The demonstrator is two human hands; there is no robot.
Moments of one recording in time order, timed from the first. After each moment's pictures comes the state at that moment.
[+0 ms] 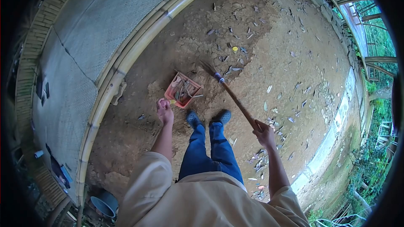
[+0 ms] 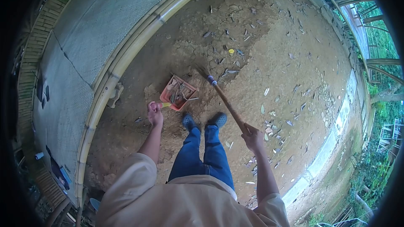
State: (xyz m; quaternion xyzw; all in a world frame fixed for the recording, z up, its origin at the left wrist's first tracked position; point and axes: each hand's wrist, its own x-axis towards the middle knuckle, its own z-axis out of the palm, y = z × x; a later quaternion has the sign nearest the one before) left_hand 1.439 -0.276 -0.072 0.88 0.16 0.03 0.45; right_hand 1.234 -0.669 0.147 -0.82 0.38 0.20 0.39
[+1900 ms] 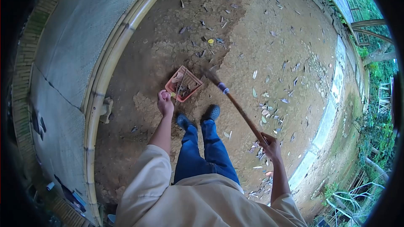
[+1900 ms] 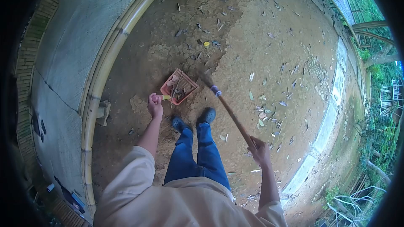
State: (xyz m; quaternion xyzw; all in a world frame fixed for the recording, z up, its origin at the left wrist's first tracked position) left_hand 1.467 -0.419 -0.061 0.87 0.08 -0.08 0.48; right_hand 1.101 -0.723 0.171 -0.72 0.51 0.17 0.44
